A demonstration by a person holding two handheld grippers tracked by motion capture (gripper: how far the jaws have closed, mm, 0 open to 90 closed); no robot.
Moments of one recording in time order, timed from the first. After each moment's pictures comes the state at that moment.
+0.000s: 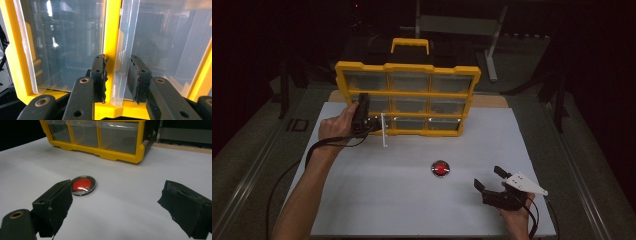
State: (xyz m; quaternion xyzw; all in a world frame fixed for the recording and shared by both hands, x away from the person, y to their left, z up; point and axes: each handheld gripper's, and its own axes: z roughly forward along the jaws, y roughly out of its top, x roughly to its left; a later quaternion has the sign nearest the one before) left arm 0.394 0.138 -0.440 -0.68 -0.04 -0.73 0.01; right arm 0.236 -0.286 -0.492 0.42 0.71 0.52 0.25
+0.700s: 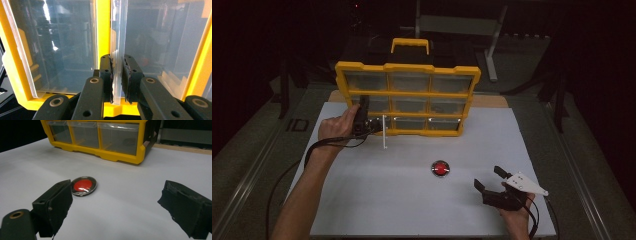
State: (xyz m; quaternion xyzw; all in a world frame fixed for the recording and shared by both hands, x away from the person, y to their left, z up) left arm 0.393 0.137 -0.443 -0.68 -0.02 -0.73 0.04; right arm 0.236 -0.287 -0.492 0.41 0.70 0.52 0.25
